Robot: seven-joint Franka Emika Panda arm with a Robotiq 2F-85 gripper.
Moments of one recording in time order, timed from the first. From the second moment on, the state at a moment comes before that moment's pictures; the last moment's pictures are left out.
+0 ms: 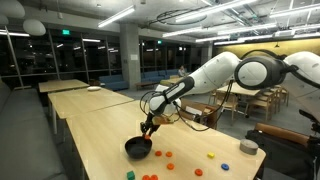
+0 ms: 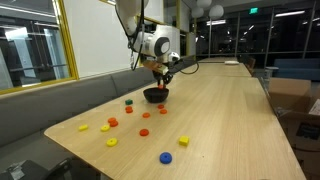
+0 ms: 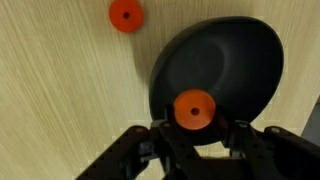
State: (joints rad) arm 0.00 0.78 0.11 -1.48 0.20 2.55 0.12
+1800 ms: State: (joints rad) arm 0.13 0.74 -0.09 -1.65 0.00 2.32 0.37
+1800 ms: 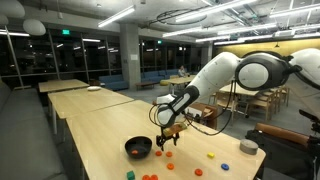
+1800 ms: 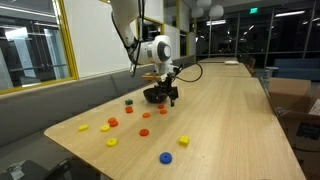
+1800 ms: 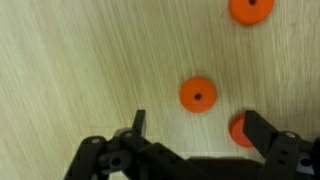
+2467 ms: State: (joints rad) arm 0.07 0.66 -0.03 -1.96 0.10 2.68 0.32
